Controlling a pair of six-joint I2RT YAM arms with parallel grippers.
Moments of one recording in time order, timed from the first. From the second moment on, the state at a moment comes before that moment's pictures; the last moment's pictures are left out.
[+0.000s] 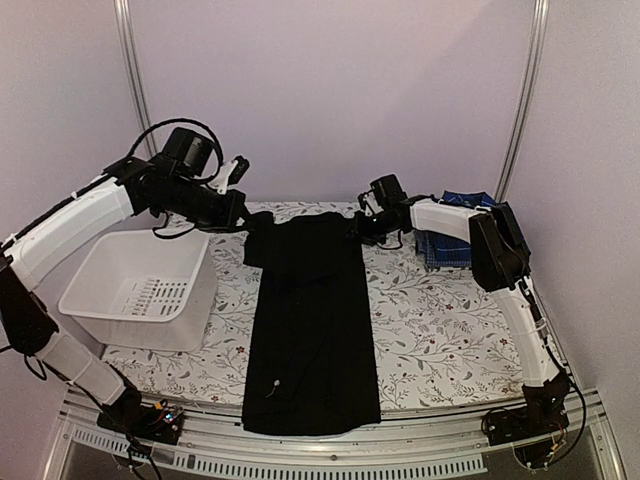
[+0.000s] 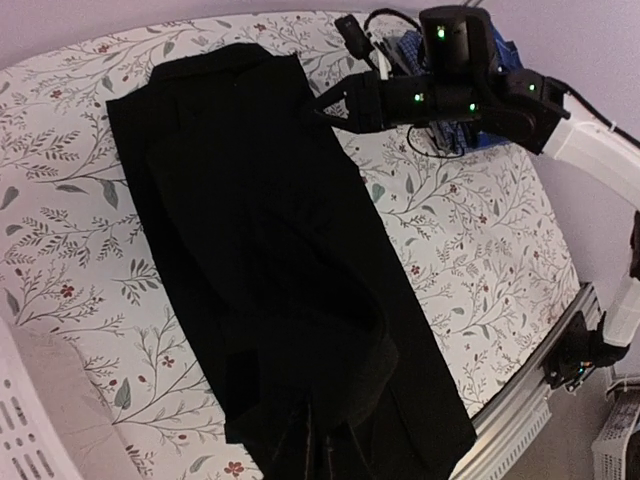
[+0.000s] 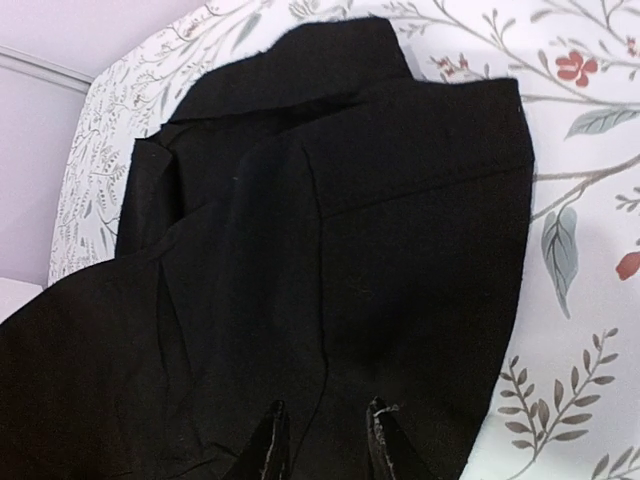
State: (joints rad) left arm -0.54 1.43 1.45 -0.79 0.23 -0.33; right arm 0.50 2.54 2.10 -0.36 -0.34 0.55
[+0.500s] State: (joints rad) left arm -0.82 1.81 1.56 -0.83 0.30 -0.20; right arm 0.52 2.07 1.67 -0.35 -0.25 0.52
